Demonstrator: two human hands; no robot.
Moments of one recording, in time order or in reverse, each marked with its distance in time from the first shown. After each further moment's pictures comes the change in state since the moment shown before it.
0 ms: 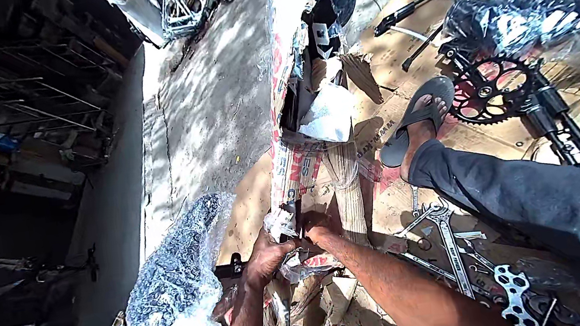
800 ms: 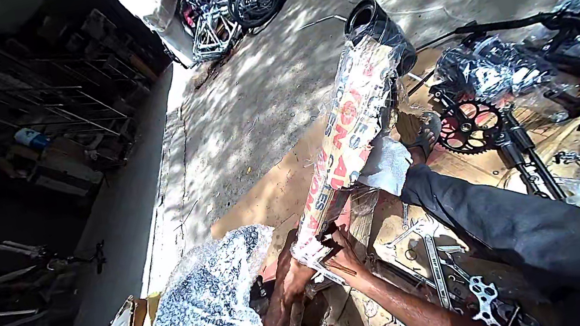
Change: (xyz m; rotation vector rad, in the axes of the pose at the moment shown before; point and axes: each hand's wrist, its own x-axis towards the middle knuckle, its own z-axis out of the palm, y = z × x) left_hand -0.052 -0.011 0.049 0.457 0.122 0.259; right_hand -0.105 0.049 0.001 0.458 0.355 -0.380
